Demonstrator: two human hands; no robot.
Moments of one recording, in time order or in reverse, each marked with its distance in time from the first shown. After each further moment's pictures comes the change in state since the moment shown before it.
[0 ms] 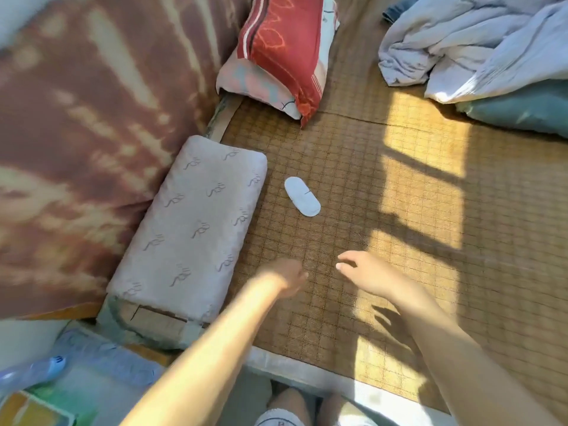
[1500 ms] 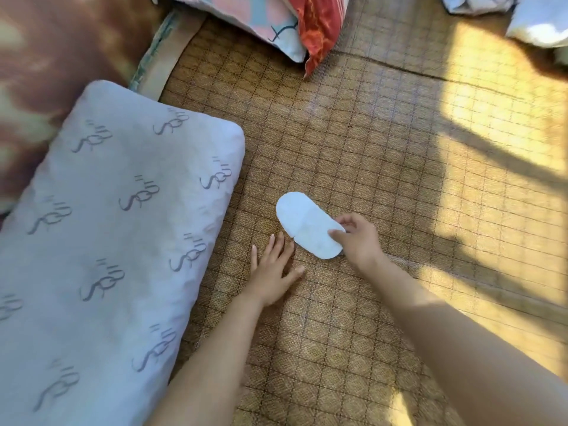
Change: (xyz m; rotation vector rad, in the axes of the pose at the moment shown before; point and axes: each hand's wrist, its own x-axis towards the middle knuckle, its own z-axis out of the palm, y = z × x) left_hand 0.357 -0.142 0.075 -0.243 0.219 0.031; right_hand 0.366 0.052 0.043 0.834 0.347 0.193
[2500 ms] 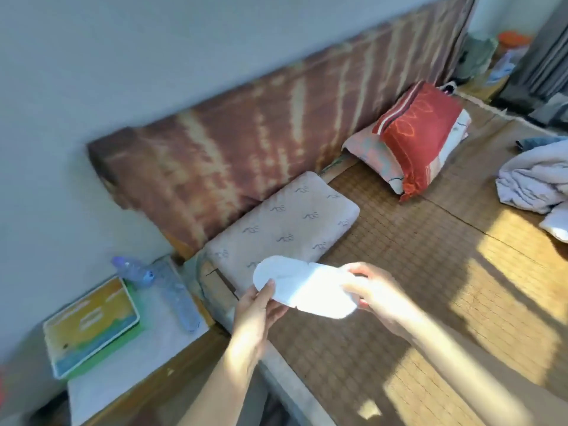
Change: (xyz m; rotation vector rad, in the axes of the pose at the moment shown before) left_hand -0.523 0.111 -0.080 -1.806 0.884 -0.185; right_hand -0.462 -0.124 -0.067 -0.230 -0.640 -0.361
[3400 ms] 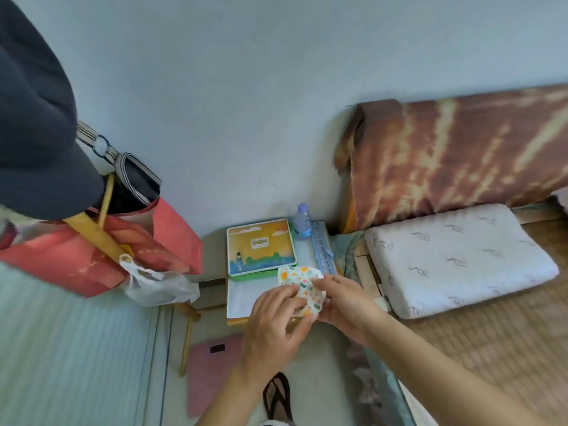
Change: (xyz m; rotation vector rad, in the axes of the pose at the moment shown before) left_hand -0.140 0.050 -0.348 1.170 0.501 0.976; right_hand -0.074 -0.009 0.434 0.187 -0.651 0.263
